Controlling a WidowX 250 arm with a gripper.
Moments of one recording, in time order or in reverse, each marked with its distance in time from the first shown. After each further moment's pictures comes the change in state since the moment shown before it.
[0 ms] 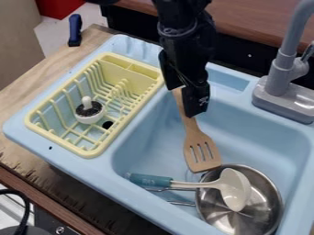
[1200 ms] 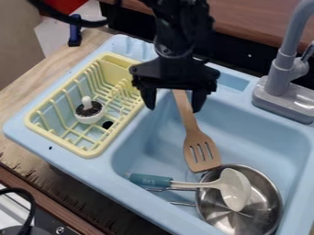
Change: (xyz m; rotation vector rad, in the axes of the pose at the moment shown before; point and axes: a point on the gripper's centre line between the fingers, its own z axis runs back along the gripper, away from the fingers) arm -0.015 0.009 -0.011 0.219 -0.077 1.067
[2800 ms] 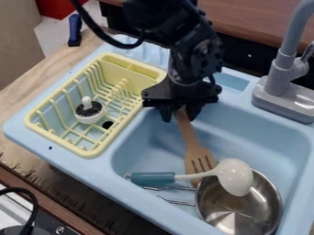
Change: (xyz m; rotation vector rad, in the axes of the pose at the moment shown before) arm 0.006 -0.005 -0.043 0.050 -0.093 0.134
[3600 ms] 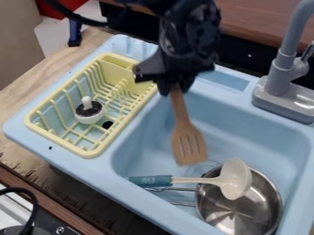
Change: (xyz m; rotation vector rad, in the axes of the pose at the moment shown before) arm 0.030 0.008 0.049 -0.024 -0.112 0.158
